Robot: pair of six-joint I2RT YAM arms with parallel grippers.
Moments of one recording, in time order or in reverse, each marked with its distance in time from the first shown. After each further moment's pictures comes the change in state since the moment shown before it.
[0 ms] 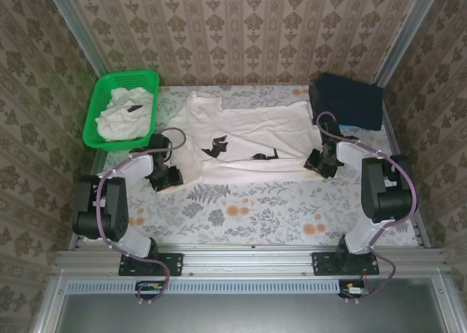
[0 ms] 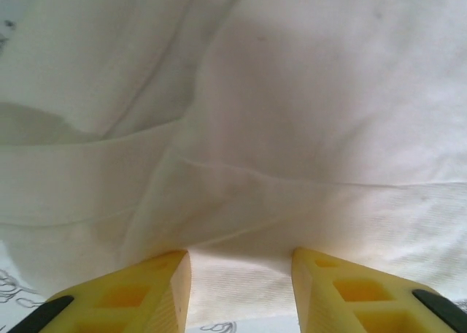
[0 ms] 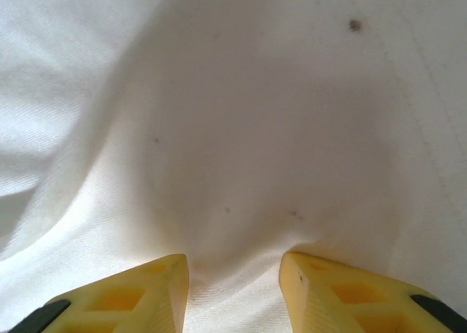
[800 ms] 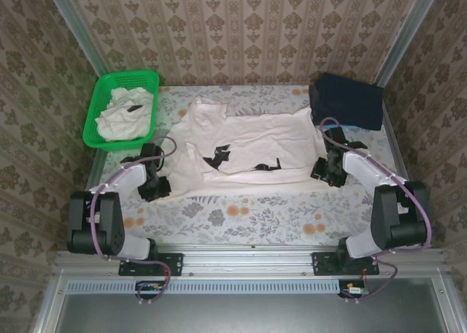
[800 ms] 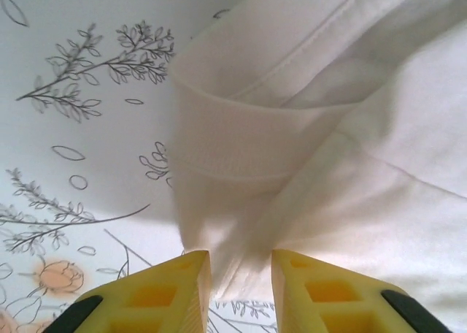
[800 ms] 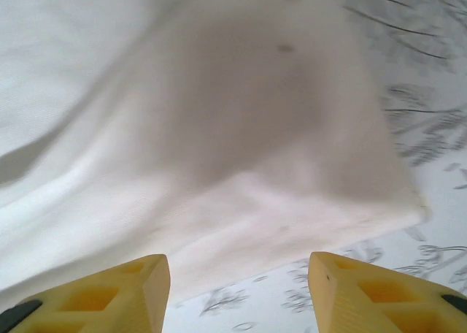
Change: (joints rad) left arm 0.044 -0.181 -0.083 -0.127 -0.129 -0.026; right arm 0.167 -0.201 0.011 -0.200 0.117 -0.053
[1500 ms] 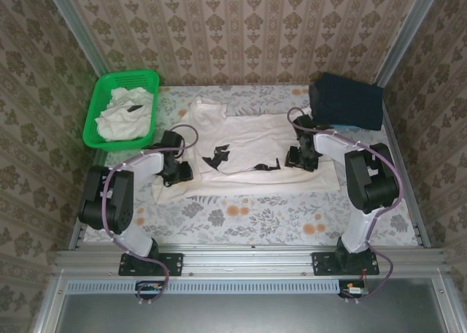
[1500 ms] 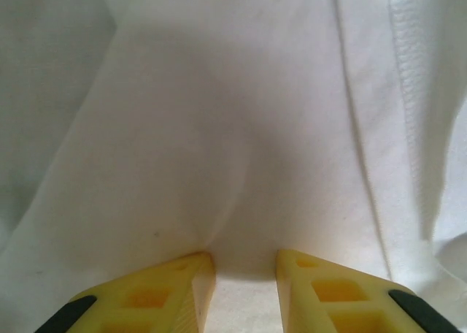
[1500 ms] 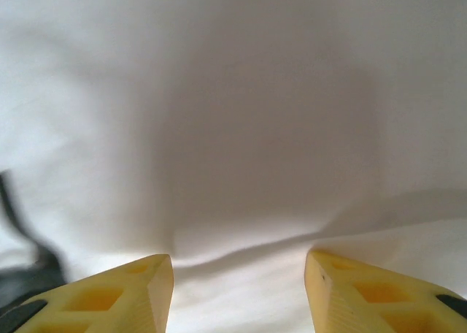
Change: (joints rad) left arm -0.121 0.243 0.090 0.282 0.200 -0.015; right arm -0.015 0.352 0.203 0.067 -0.050 -0.040
